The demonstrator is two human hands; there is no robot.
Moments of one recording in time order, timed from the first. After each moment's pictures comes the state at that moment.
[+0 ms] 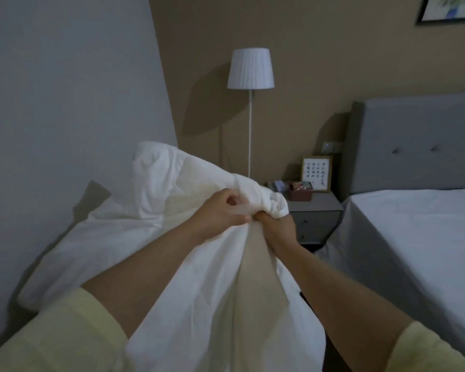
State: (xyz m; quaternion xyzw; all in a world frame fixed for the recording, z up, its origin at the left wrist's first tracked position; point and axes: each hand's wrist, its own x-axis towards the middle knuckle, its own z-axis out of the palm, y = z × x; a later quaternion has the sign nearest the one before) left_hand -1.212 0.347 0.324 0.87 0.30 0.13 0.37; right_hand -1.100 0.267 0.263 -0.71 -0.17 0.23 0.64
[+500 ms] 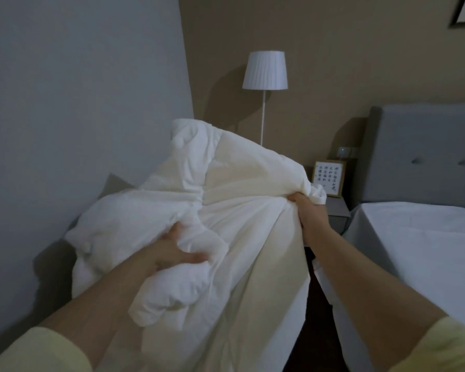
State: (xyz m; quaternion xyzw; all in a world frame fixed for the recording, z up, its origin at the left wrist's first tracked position) left_hand -1.248 0.251 0.264 0.77 0.55 -0.03 0.32; right_hand -0.998 0.129 0.291 -0.63 -0.12 0.29 0.71
